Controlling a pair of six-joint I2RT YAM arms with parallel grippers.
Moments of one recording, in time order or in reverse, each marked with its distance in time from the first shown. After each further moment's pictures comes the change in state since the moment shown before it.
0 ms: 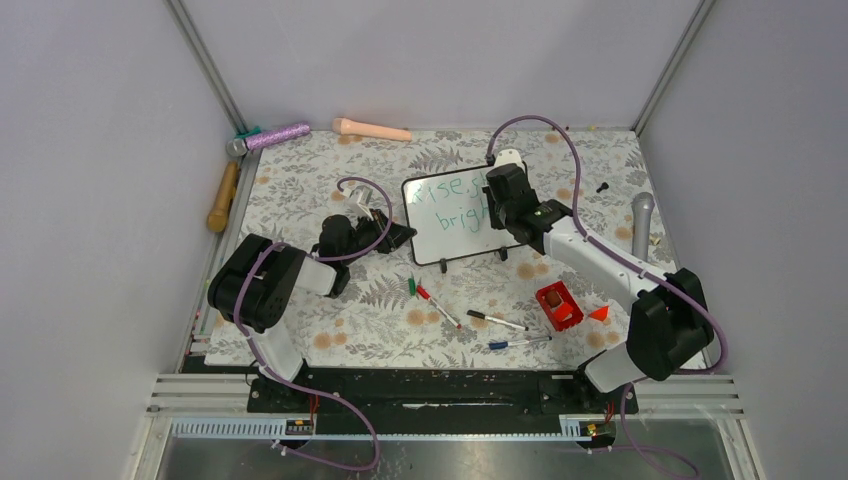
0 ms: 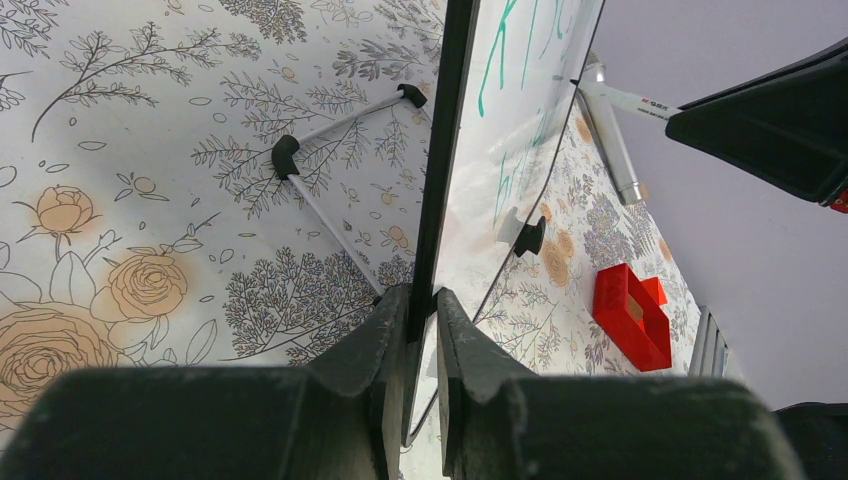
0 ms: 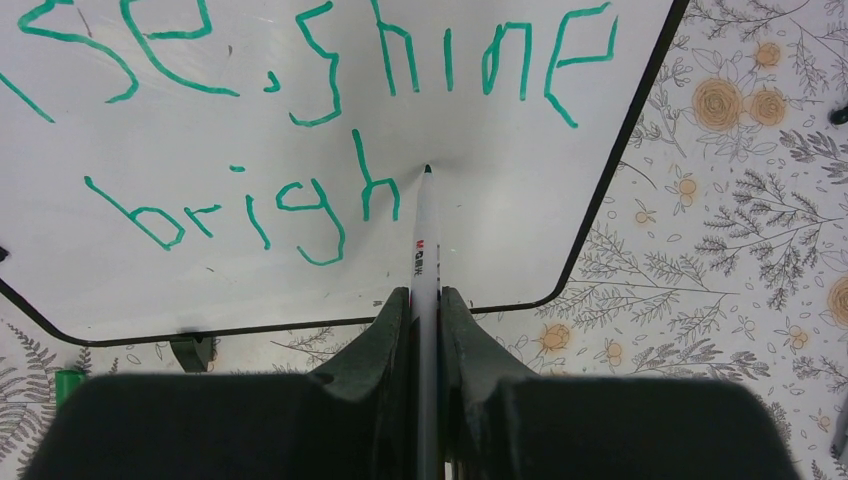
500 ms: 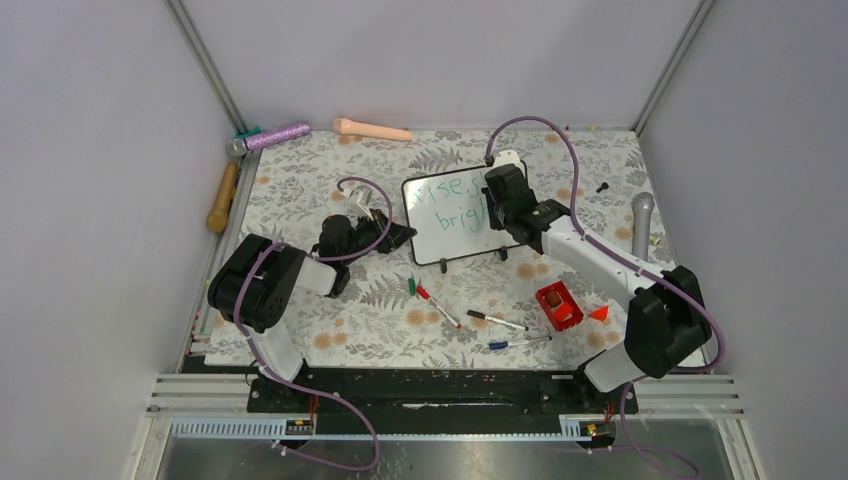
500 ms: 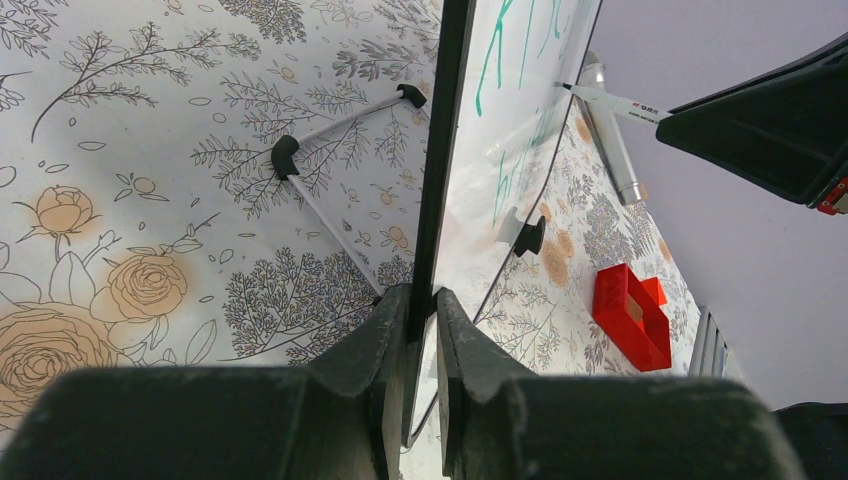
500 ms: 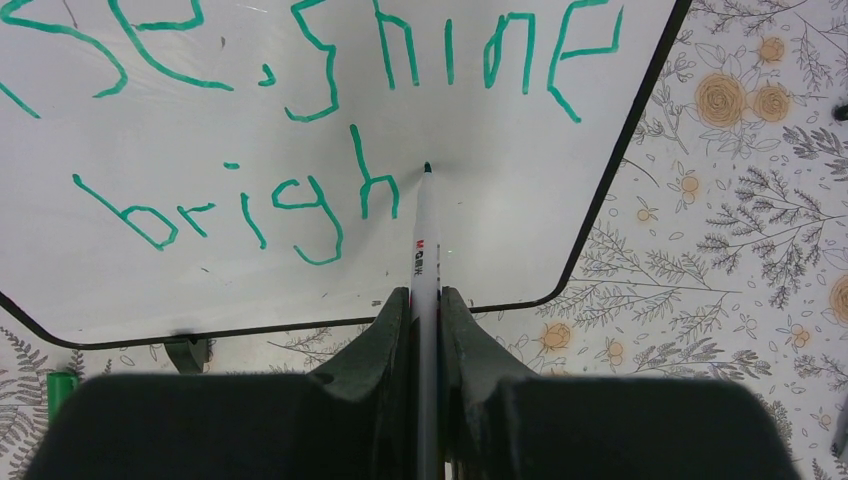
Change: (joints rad) left arm 0.000 0.000 0.000 0.000 0.000 0.000; right arm 0.000 0.020 0.001 0.000 0.003 0.001
